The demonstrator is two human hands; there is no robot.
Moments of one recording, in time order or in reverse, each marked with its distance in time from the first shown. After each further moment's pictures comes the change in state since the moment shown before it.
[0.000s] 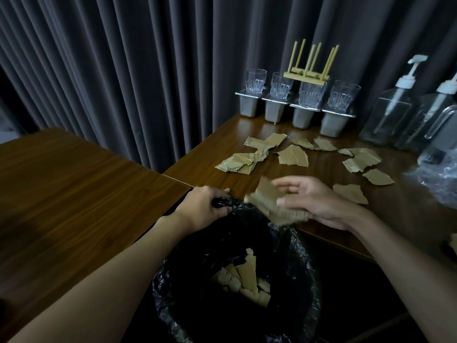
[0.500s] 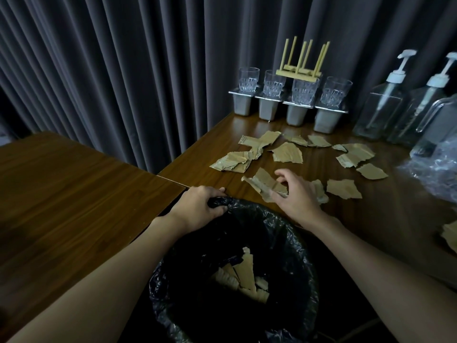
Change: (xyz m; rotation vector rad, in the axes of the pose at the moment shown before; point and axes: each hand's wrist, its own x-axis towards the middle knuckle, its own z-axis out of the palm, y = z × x) left_hand 0.001 -0.001 0.003 0.033 0.018 0.010; right_hand 0.039 0.051 0.009 -0.800 0.587 -0.086
